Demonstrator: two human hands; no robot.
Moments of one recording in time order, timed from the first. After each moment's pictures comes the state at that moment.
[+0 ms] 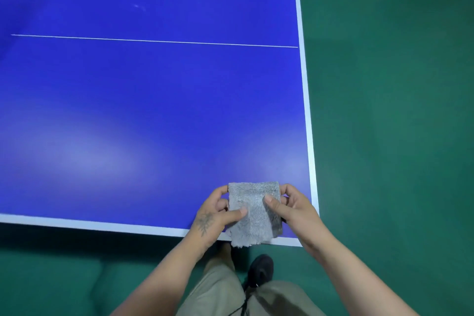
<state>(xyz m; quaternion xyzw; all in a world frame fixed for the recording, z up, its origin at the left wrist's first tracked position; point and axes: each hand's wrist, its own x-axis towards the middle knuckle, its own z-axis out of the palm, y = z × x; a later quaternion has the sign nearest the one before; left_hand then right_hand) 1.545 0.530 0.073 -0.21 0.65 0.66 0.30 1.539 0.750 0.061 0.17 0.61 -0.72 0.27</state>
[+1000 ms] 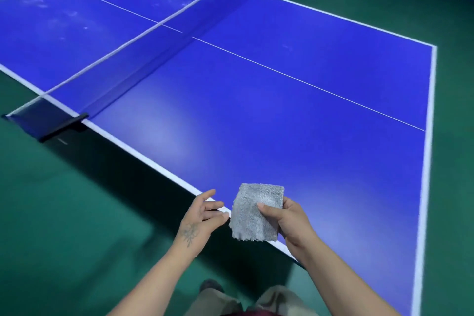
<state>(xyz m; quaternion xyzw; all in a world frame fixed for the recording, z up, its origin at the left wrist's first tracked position) 1.673 0.229 0.148 -0.34 0.65 0.68 0.05 1.549 0.427 0.138 0.12 0.63 -0.66 0.39</state>
